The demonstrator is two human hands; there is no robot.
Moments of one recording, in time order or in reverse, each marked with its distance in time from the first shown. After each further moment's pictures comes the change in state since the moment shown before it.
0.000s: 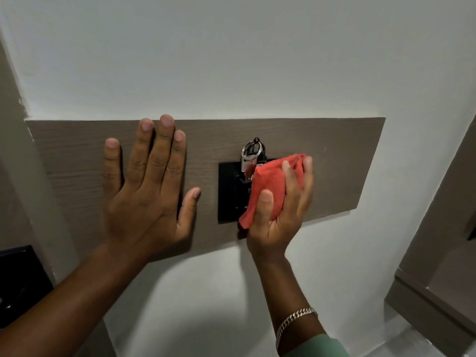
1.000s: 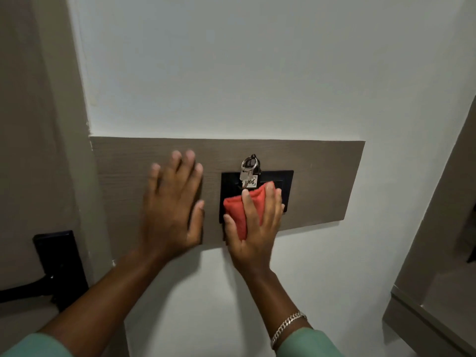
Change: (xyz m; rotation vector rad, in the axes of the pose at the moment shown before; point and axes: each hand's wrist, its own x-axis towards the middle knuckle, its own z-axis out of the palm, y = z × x) left_hand -0.013 0.017 -0.024 -0.403 0.029 -0.069; right_hand -0.029 -0.016 -0.015 -0.206 -0.358 -0.163
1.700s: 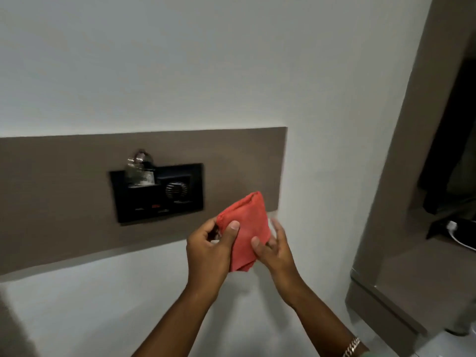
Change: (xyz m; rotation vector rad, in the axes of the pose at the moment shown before) left_hand 0.009 0.240 0.067 -1.159 -0.239 -1.107; right_hand -0.020 0.164 -0.165 0.883 -0.456 0.934
